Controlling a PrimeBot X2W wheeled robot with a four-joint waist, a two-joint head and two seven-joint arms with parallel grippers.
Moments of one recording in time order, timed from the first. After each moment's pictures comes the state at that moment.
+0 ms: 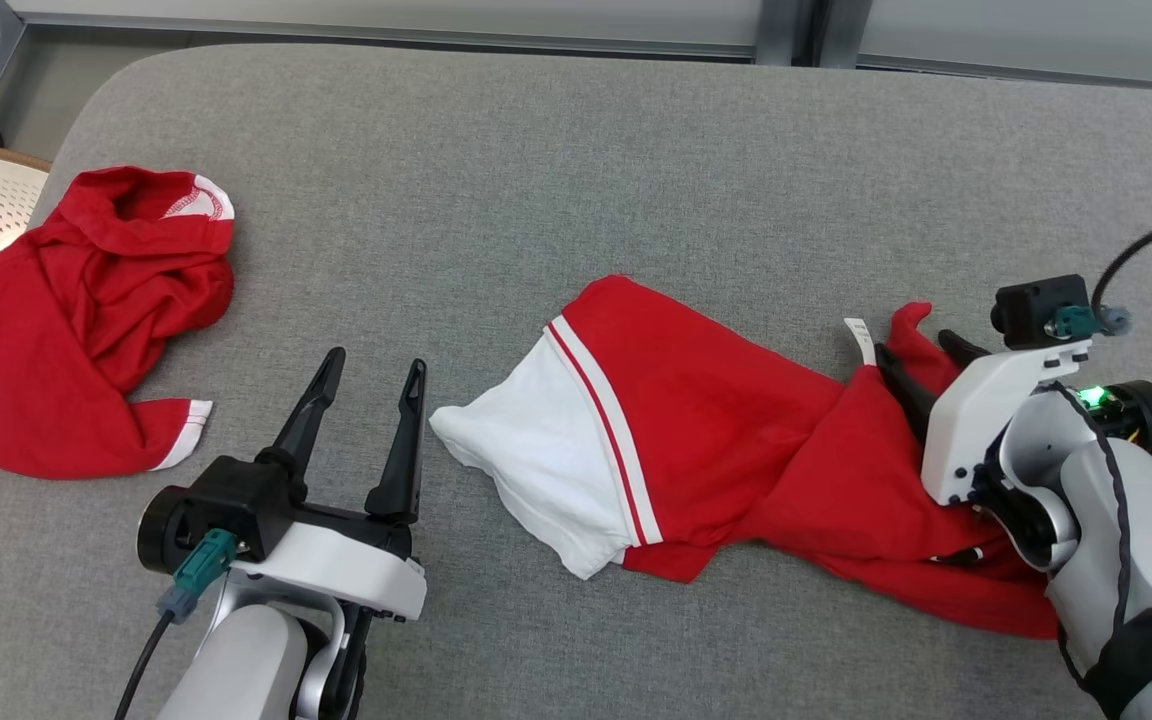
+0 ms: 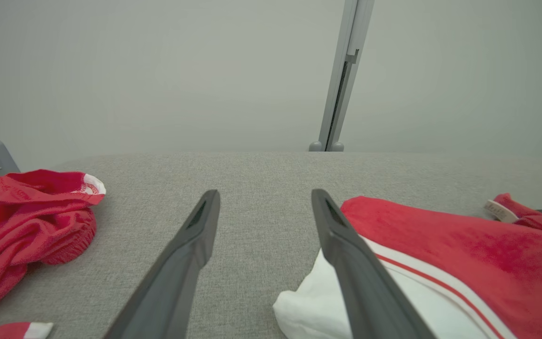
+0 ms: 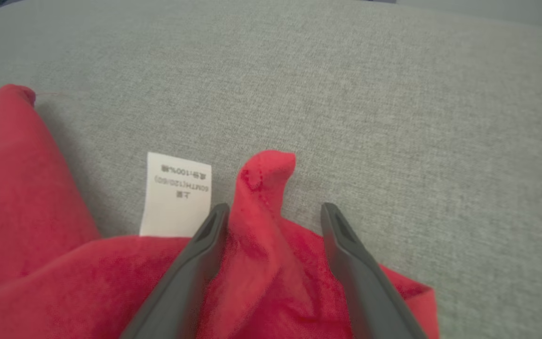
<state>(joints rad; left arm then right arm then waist) -0.25 0.17 -0.35 0.21 -0.39 0.04 -0.26 -0.59 -0.28 0.35 0.63 0.43 0.13 0.29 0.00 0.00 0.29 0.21</state>
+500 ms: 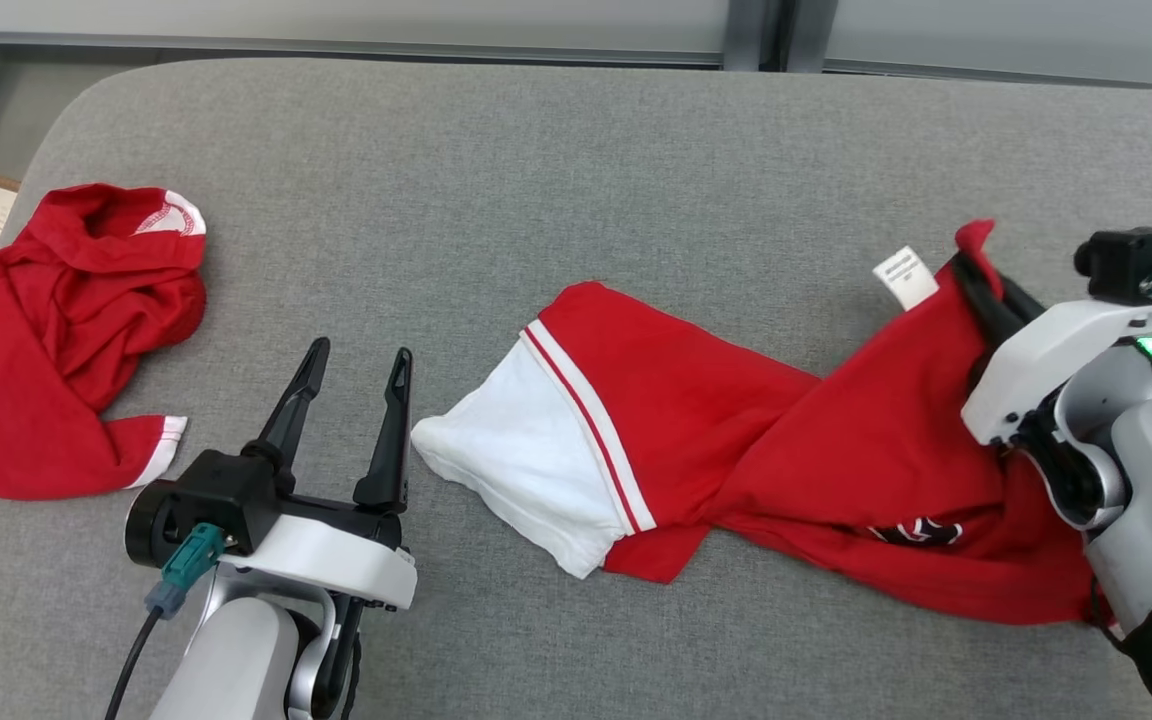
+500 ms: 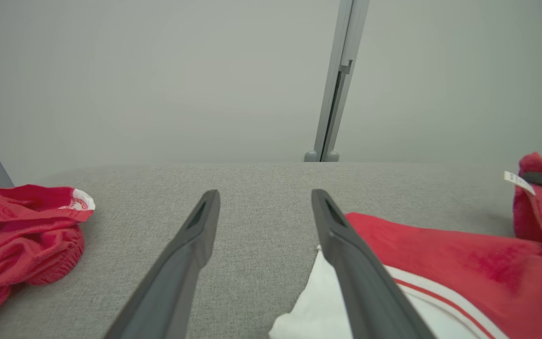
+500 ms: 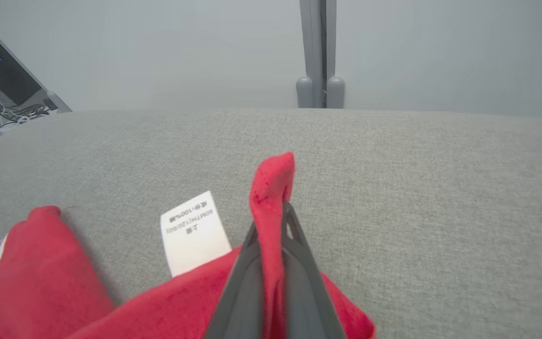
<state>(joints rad) -0.25 0.14 -0.28 0.22 -0.34 0.01 -0.26 -0.64 -0.33 0.36 0.63 0.56 0.13 0.13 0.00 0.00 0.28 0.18</state>
